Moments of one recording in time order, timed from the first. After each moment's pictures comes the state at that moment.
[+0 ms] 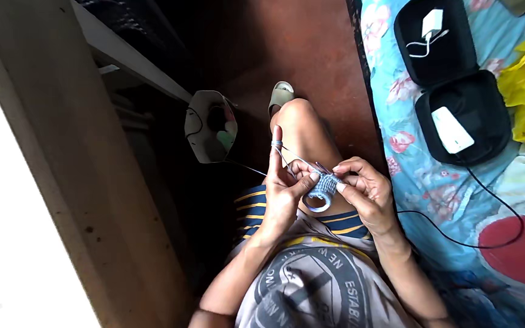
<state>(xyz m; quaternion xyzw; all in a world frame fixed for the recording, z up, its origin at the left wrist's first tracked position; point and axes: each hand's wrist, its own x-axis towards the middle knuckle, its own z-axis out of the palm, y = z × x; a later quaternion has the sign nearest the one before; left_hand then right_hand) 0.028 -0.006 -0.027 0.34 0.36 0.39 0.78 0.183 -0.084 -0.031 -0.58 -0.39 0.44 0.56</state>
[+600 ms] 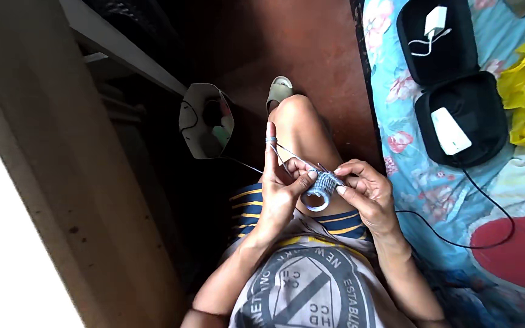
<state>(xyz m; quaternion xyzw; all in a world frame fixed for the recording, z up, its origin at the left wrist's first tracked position) 0.029 -0.003 -0.027 0.35 0.37 0.40 0.77 0.192 -0.088 -0.038 -0.57 -0.39 0.47 0.56</state>
